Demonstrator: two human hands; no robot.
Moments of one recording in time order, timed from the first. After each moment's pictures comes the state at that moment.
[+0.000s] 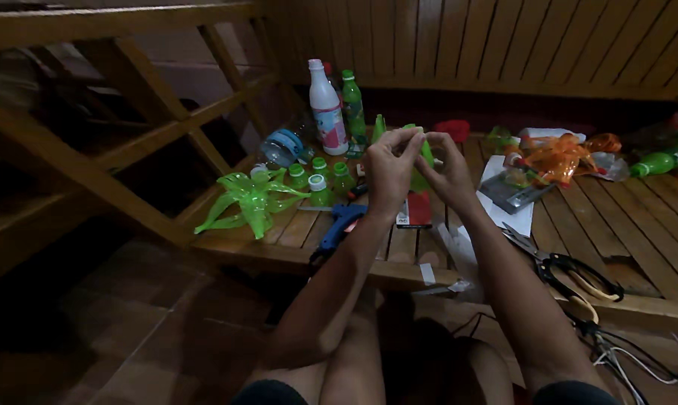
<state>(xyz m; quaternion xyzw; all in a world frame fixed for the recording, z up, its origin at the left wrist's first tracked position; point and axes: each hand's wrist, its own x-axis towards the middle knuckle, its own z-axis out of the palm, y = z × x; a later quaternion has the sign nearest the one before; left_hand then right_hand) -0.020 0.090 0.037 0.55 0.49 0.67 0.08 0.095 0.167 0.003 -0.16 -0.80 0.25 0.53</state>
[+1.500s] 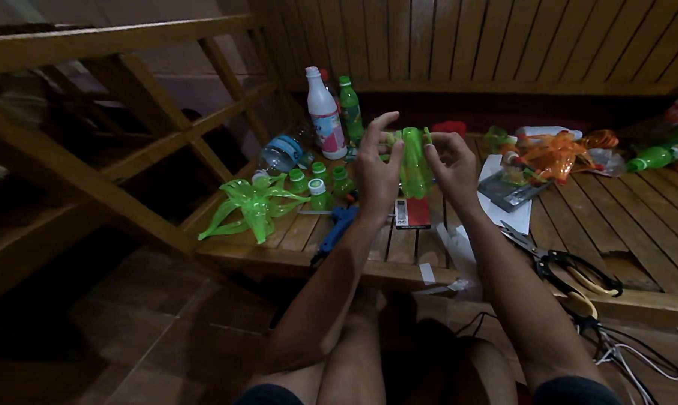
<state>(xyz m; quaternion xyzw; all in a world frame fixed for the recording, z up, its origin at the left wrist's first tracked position) -0.036 0.095 0.029 0.58 0.50 0.65 0.00 0.095 0.170 0.003 -0.18 -0.73 0.23 0.61</state>
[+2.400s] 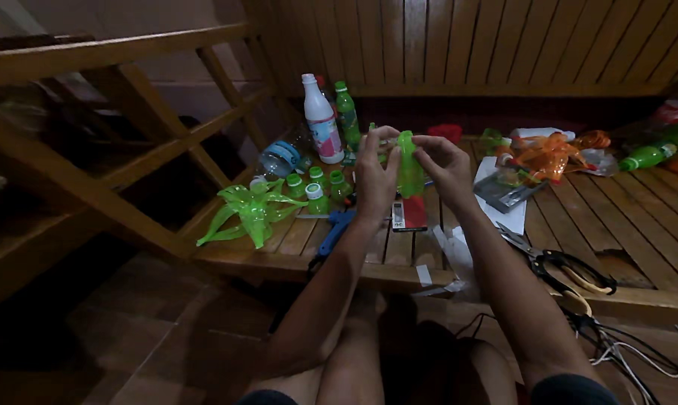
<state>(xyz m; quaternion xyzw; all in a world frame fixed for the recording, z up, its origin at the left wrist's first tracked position) -0.037 0.099 0.023 0.60 0.49 0.63 0.01 0.097 0.164 0.012 -0.13 -0.72 0.36 0.59</state>
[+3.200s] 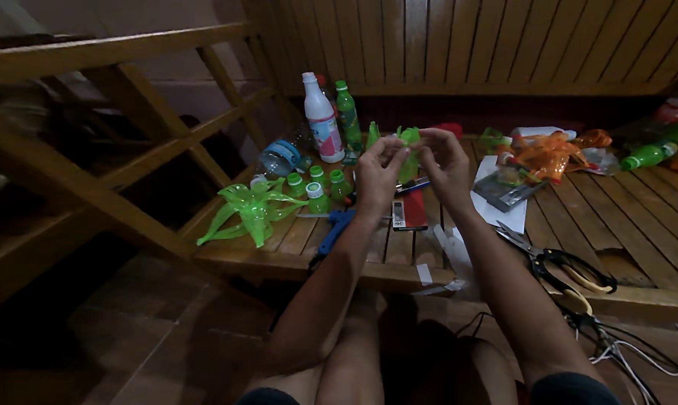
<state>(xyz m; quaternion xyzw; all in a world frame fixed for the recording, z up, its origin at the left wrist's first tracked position) -0.036 0.096 0.027 0.57 0.50 0.64 0.13 0.092 0.167 0.006 -0.12 -0.73 0.26 0.62</state>
